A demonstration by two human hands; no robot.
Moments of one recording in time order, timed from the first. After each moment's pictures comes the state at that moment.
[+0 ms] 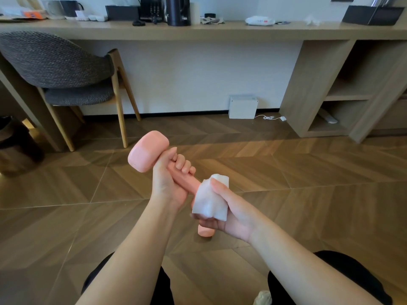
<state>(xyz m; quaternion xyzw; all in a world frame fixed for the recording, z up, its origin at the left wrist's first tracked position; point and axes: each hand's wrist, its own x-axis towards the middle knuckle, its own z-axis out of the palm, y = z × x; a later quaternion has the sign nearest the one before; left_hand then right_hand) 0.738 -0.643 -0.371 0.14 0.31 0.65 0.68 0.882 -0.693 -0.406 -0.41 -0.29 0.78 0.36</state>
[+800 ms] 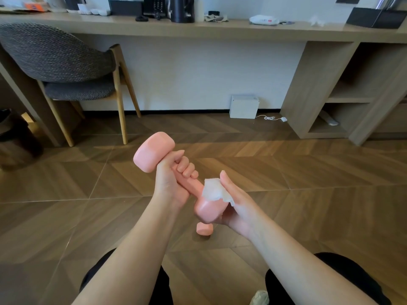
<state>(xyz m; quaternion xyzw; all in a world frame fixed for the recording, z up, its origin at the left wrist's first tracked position) 0.739 -0.644 -0.374 0.13 0.33 0.63 0.69 0.882 -0.682 -0.416 -0.48 -0.30 0.72 0.41</state>
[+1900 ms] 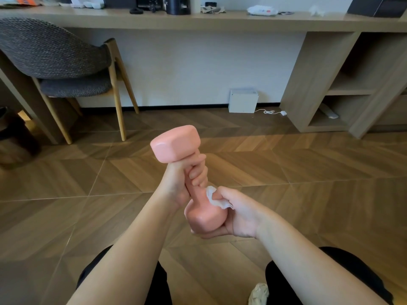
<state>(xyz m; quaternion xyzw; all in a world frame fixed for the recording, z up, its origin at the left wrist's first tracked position) 0.745 -0.651 -0.377 0.39 0.27 0.52 0.71 0.893 -0.687 -0.412 -0.45 -0.29 0.81 0.24</state>
